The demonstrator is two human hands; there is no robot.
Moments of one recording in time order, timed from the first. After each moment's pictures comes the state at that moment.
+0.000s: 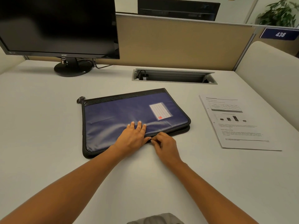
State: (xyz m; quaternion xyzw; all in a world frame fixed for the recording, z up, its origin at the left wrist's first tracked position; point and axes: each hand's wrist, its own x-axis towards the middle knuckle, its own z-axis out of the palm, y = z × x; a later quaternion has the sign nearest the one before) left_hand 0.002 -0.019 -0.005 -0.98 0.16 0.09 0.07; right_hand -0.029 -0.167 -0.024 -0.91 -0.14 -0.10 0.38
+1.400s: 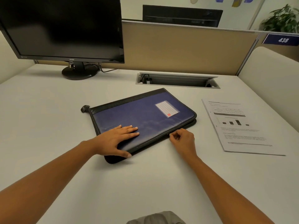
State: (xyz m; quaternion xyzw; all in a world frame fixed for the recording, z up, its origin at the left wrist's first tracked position) left_hand -0.006 0.070 0.010 -0.93 0.33 0.13 -0.09; right_hand -0.002 -0.208 -0.017 -0.91 -0.01 -0.13 0.39
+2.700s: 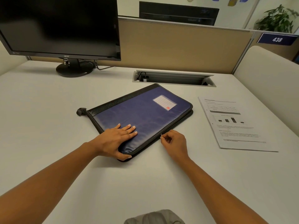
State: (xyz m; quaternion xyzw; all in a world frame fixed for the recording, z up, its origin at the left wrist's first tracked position) left_hand -0.009 0.059 -0.004 -0.94 0.34 0.07 0.00; right_hand -0.018 -0.193 -0.023 -0.91 -0.04 -0.12 0.40
